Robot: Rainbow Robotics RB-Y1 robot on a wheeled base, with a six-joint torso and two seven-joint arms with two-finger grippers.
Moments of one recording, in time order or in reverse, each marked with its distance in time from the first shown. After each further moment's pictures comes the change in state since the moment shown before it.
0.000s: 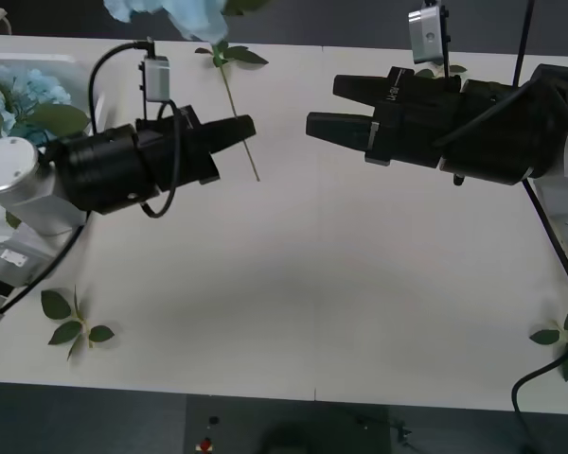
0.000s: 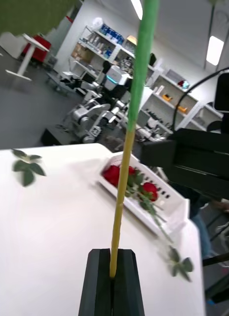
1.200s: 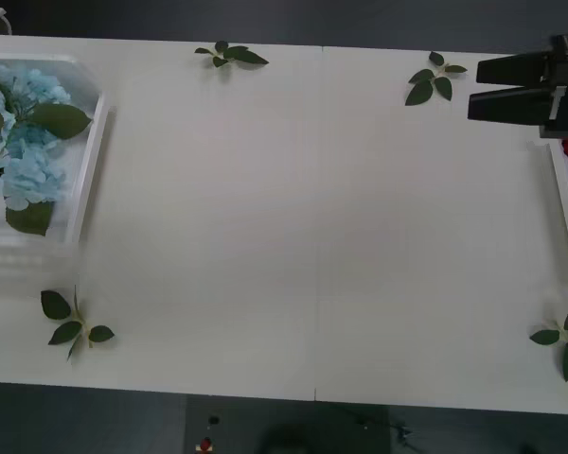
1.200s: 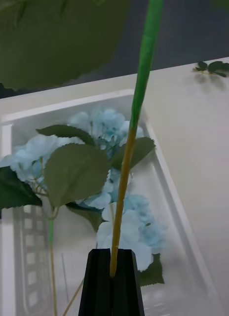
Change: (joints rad) right arm 0.017 -0.533 -0.122 0.076 -0.334 0.139 -0.056; left arm 0.294 0.319 0.835 -0.003 -0.857 0.306 0.442
